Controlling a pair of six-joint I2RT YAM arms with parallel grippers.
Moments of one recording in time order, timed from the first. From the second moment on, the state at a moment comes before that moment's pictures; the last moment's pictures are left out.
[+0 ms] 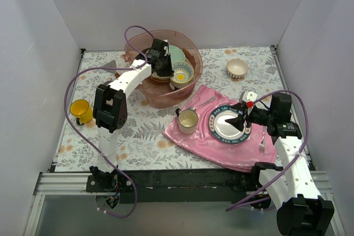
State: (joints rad) left arm -0.44 2.12 1.89 -0.57 0.07 -0.49; right arm -0.03 0.81 0.64 -0.45 -1.05 -0.70
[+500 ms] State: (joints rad) left arm -0.44 2.12 1.90 -0.64 0.07 -0.46; right arm -0.04 0.81 0.63 -0.45 -1.05 -0.70
